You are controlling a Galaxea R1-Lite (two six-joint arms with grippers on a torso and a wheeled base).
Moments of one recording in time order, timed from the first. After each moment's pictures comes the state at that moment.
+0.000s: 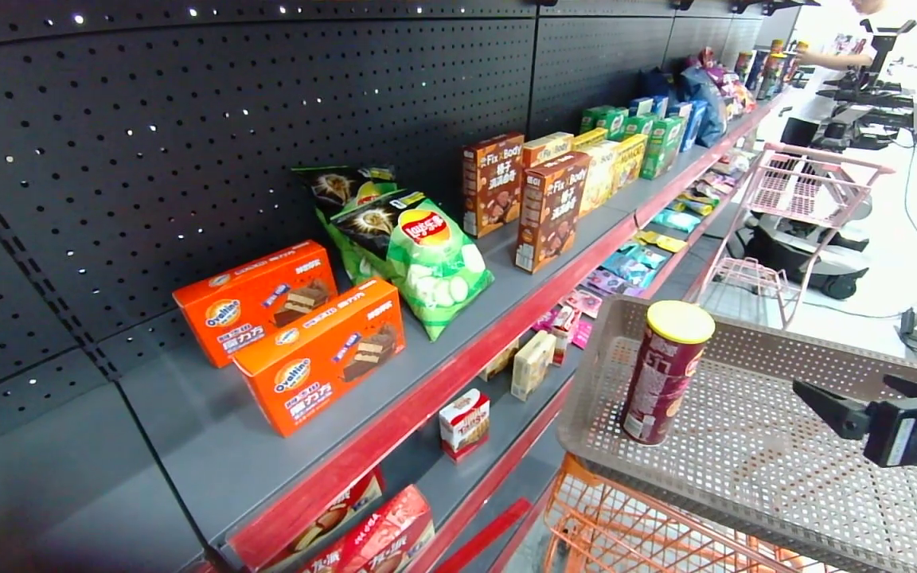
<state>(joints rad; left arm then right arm) 0.00 0.01 0.00 0.00 0.03 -0.02 0.10 1.27 -0.31 -0.76 -0.04 -0.01</state>
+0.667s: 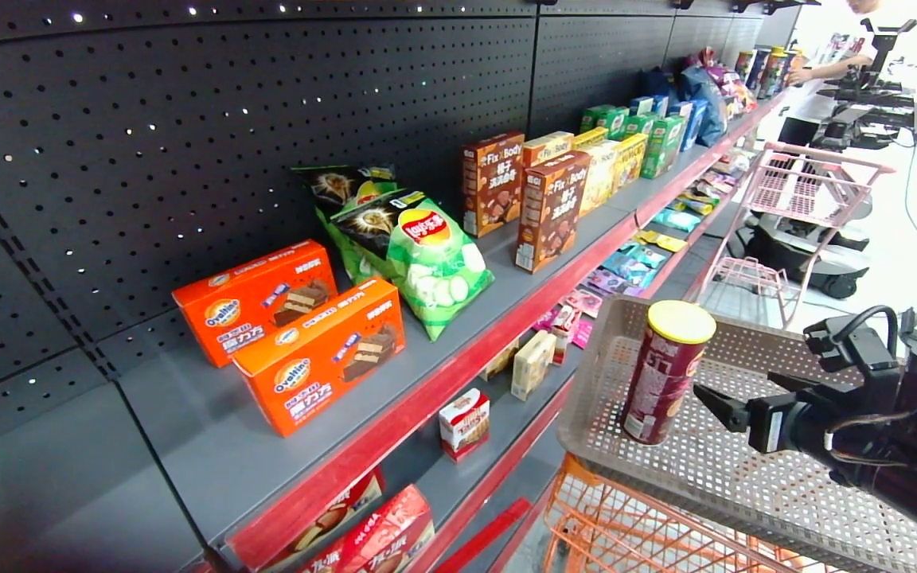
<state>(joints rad) 0.00 0.01 0.00 0.00 0.03 -0.02 0.22 1.63 -0.32 -1.10 -0.02 -0.01</state>
